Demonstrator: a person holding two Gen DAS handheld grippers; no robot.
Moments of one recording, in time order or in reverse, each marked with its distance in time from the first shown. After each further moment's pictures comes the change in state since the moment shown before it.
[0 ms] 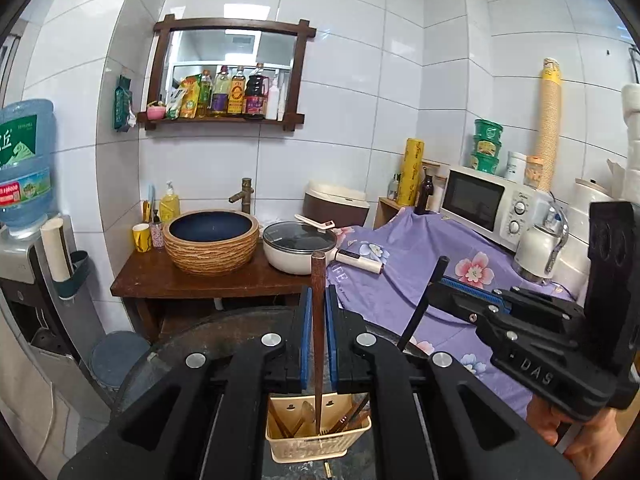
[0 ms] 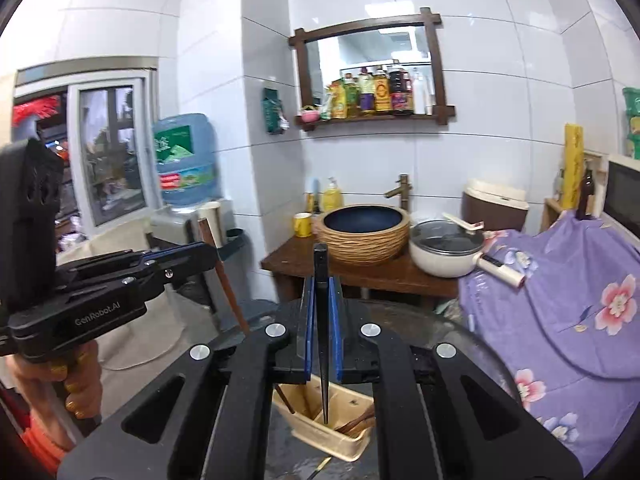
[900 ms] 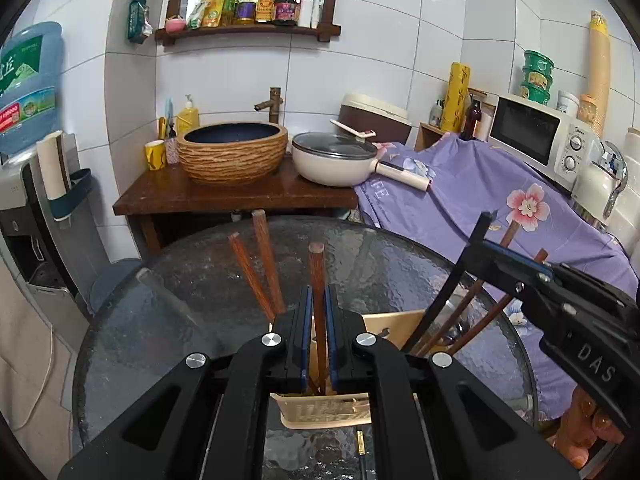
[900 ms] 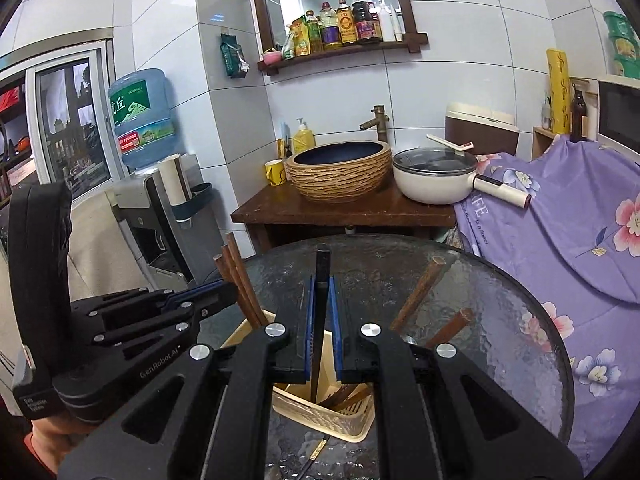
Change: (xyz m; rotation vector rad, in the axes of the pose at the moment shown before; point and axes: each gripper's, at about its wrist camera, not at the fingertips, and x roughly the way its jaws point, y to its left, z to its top) left arm 0.110 0.029 -0.126 -0.046 0.224 0.094; right arm 0.086 -0.021 -0.115 0.122 0.130 -0.039
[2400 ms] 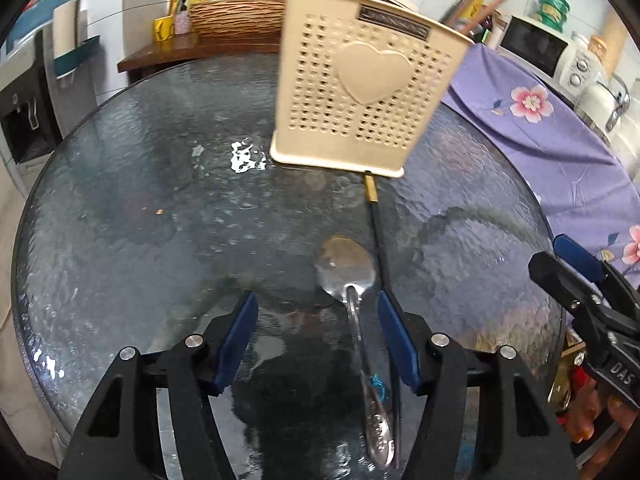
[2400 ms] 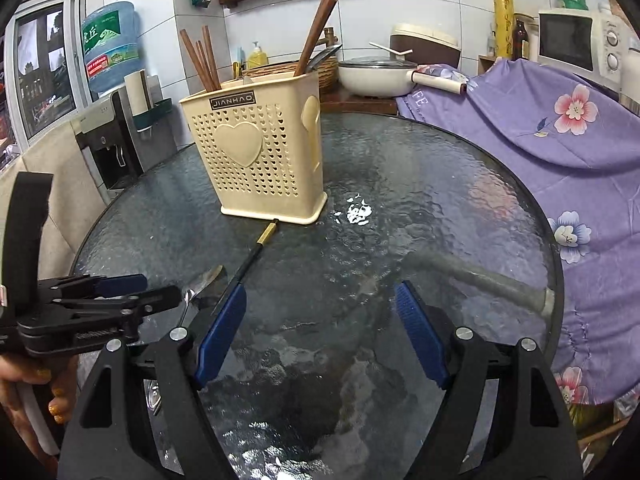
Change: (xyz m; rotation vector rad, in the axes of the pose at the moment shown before) left arm -0.001 0.002 -0.209 -0.081 0.322 -0.021; right arm -0.068 -0.010 -0.220 0.031 0.183 -0.182
